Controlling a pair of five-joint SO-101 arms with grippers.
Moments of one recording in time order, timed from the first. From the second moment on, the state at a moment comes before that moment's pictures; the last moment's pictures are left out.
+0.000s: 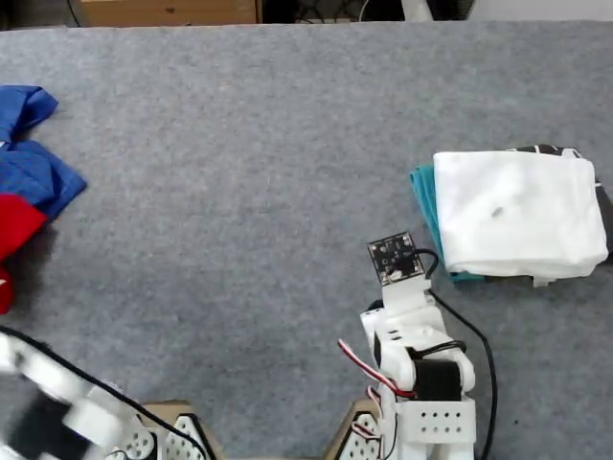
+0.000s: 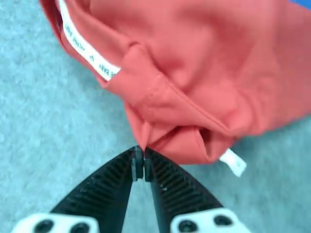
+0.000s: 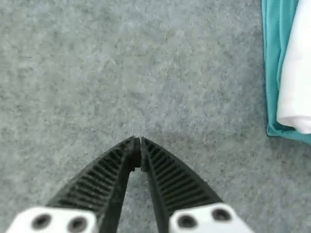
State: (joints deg) left arm -66.0 -23.6 33.9 57.1 -15.3; right arm 0.6 -103.4 97.0 71.9 17.8
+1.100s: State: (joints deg) left arm 7.5 -56.1 41.6 83.1 -10.6; right arm 0.6 -103.4 97.0 71.9 17.8
